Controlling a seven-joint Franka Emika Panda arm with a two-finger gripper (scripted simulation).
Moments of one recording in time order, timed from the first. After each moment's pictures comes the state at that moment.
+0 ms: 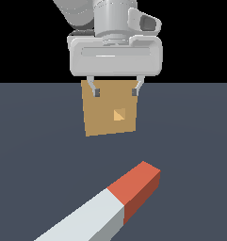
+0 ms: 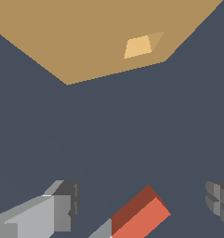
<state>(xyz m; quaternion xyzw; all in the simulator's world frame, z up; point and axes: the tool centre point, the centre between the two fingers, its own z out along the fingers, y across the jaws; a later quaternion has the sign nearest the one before) 0.007 0.000 0.172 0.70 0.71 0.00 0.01</state>
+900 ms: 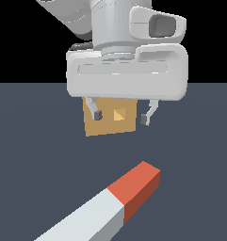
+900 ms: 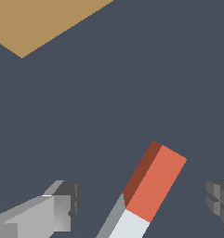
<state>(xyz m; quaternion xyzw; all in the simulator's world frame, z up) 0.013 -0.081 0.133 0.81 0.59 0.00 0.00</state>
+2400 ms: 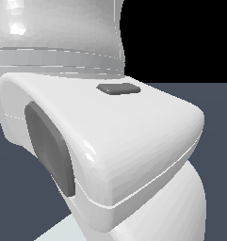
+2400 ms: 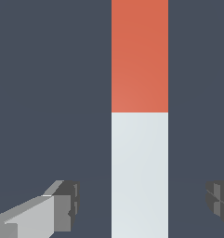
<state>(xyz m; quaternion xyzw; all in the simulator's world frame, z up) -0.035 -0.202 0.053 0.93 0.36 0.00 0.00</state>
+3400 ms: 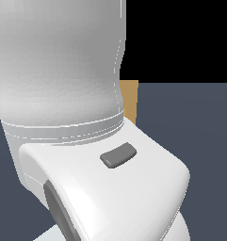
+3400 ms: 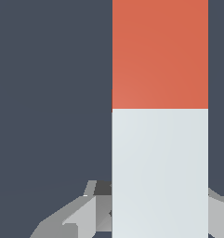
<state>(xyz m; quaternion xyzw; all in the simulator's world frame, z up) -0.035 -0.201 0.020 0.93 0.36 0.00 0.00</state>
